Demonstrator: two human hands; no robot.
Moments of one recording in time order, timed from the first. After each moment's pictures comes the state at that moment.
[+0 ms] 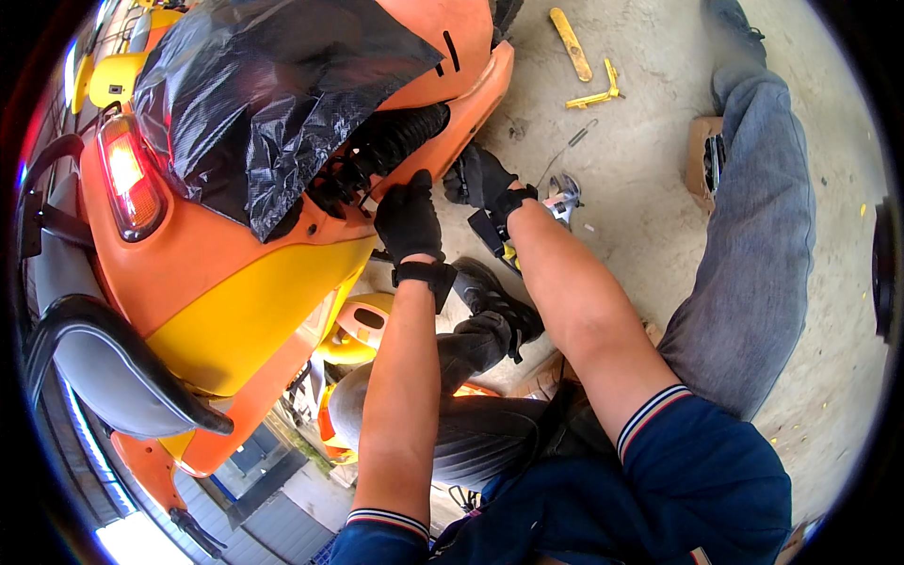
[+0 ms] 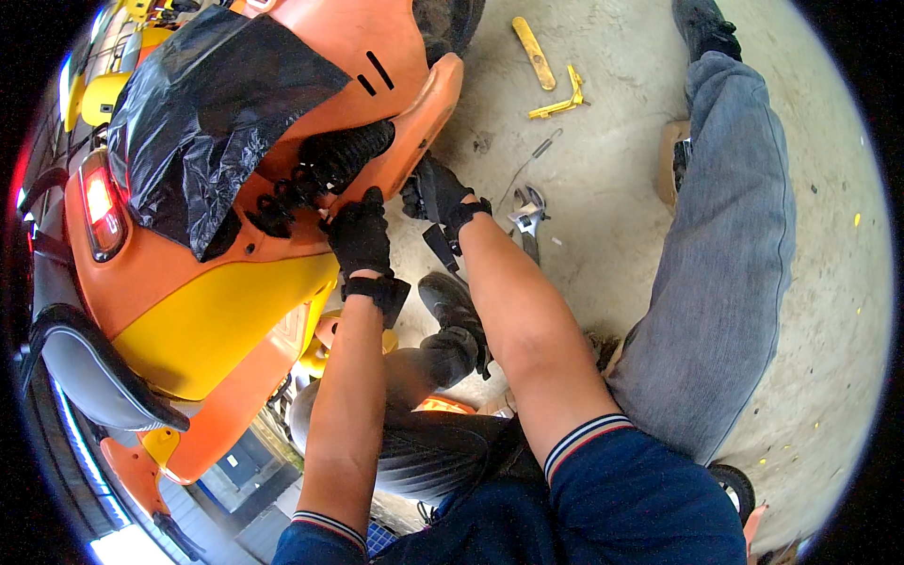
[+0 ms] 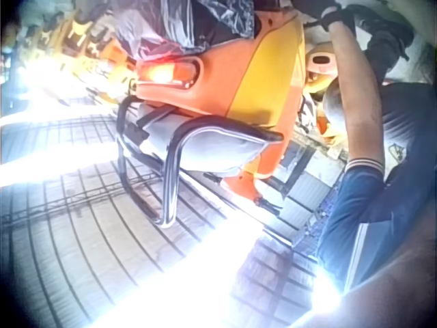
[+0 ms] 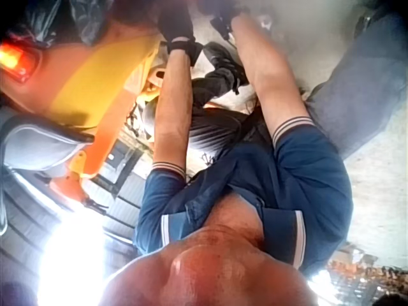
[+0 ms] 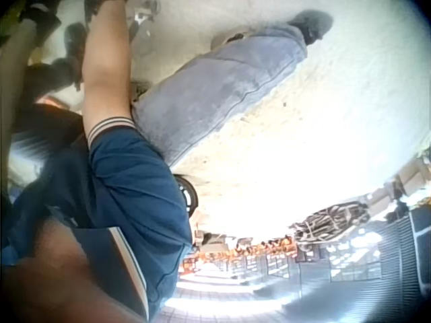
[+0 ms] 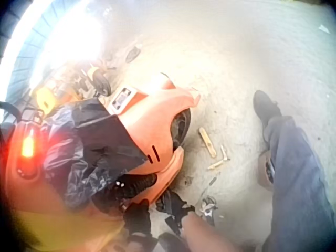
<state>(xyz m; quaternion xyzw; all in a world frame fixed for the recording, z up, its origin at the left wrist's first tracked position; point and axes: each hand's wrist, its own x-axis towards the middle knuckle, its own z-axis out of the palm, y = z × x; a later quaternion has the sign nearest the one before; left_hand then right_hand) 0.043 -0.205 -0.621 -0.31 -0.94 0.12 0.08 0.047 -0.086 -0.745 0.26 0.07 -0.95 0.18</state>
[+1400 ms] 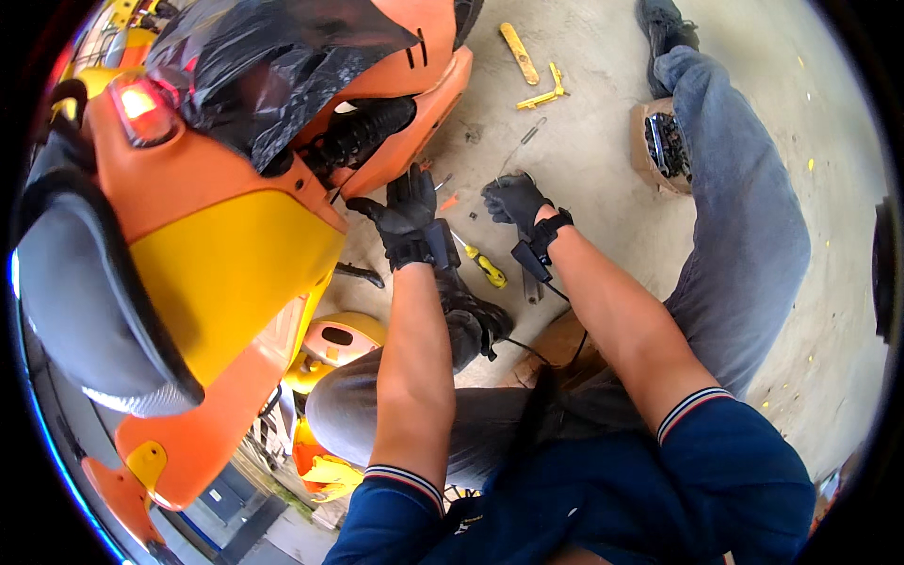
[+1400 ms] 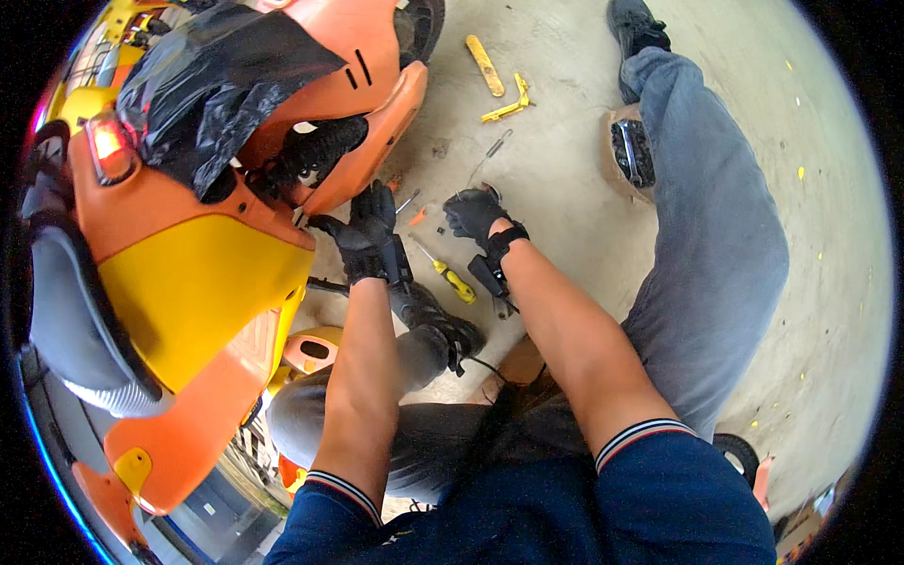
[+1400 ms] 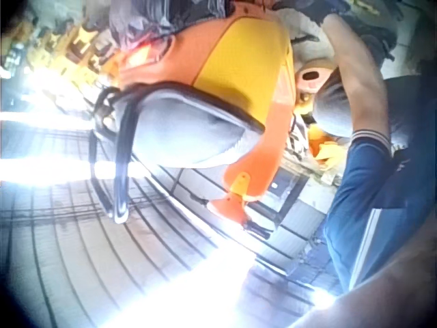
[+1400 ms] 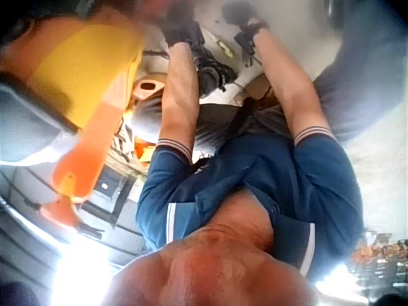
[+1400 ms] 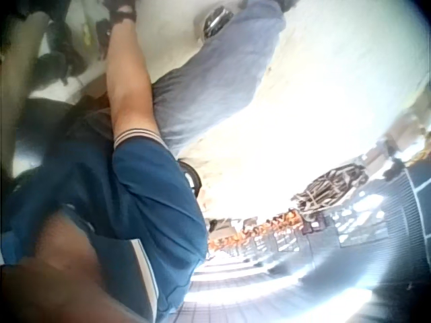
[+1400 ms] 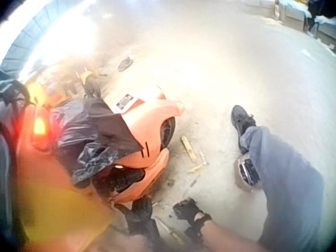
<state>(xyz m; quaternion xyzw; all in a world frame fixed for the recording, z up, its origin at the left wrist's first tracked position) 0.051 -0.210 -0.697 -0.26 0.14 0.92 0.24 0.171 -0.036 -0.761 0.35 0.35 -0.85 0.17</state>
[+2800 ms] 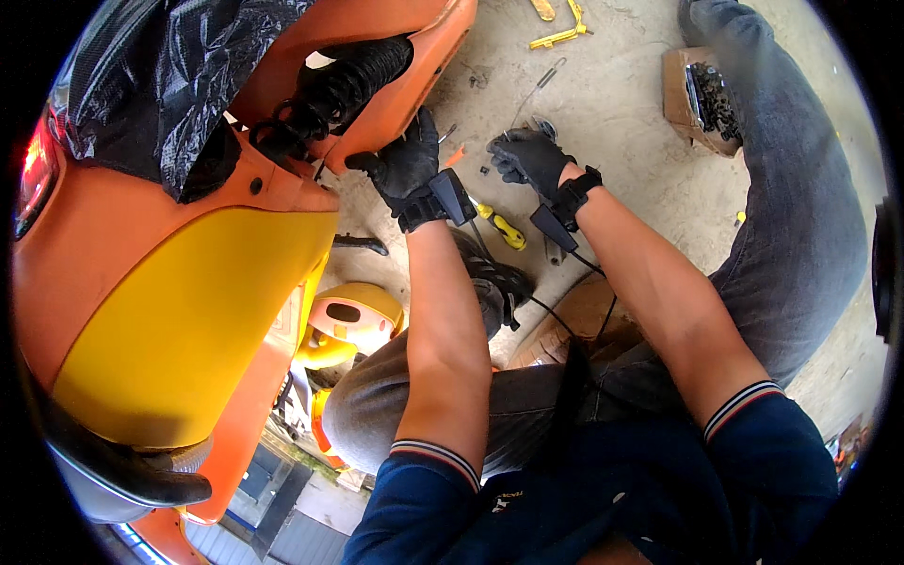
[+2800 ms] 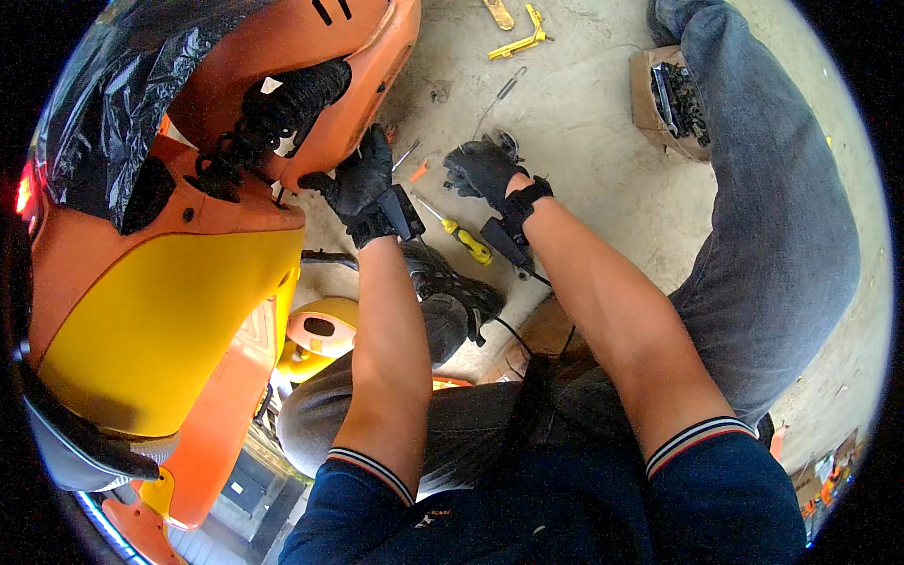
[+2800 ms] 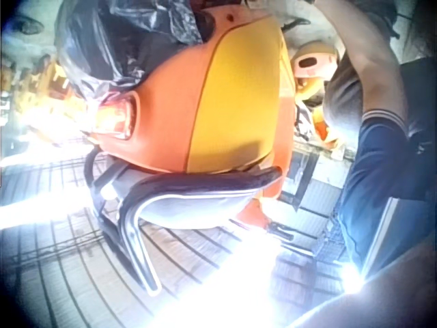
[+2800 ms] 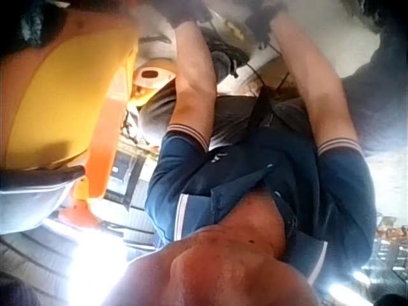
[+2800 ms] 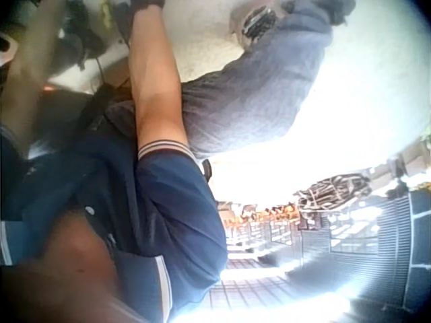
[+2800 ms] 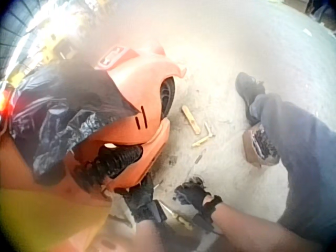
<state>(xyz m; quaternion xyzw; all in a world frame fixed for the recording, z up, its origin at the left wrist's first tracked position) 0.036 -0.181 -0.705 -0.19 0.13 0.96 0.17 0.166 -0.047 -0.761 0.38 0.35 -0.84 0.17</state>
